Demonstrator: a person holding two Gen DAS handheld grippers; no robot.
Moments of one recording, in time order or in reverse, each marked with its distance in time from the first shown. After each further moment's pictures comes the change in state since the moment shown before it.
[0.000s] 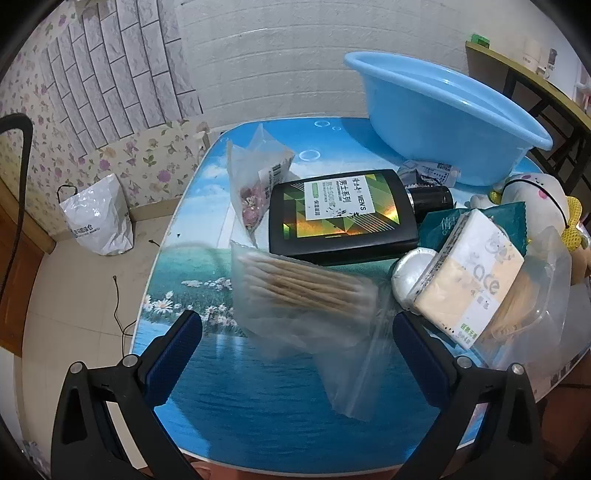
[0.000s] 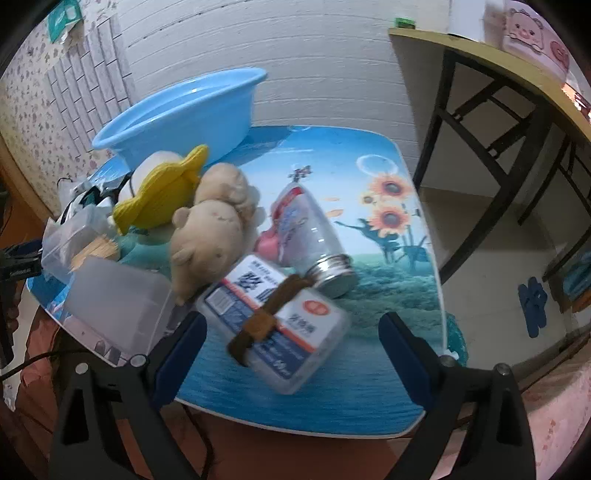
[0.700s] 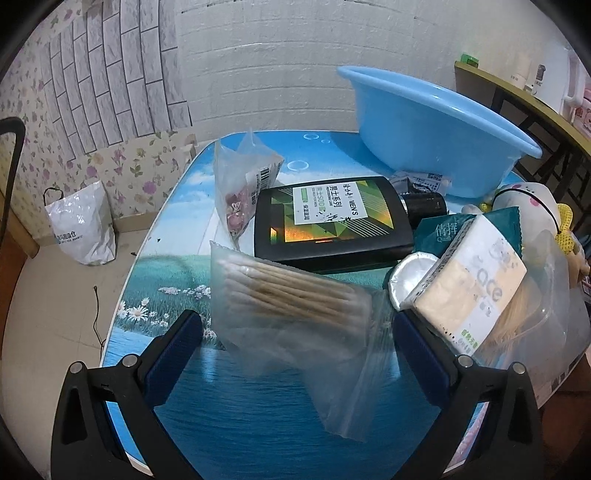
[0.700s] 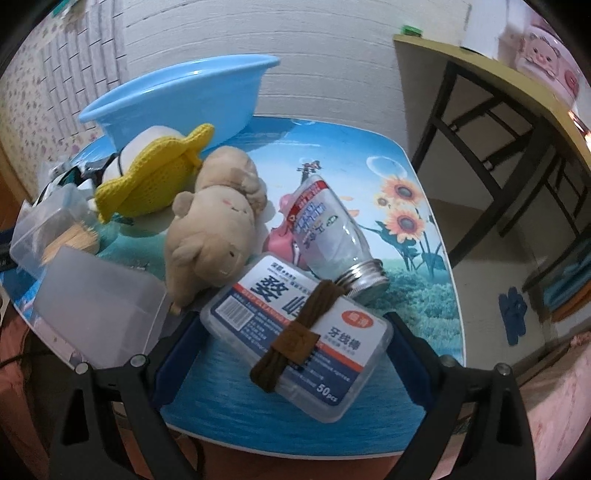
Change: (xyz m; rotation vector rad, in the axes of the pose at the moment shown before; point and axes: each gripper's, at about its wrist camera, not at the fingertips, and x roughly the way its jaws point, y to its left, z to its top) left arm 0.010 0.006 -0.011 -0.020 -0.107 -0.077; right arm 0.023 0.021 0.000 0.004 0.008 -0.129
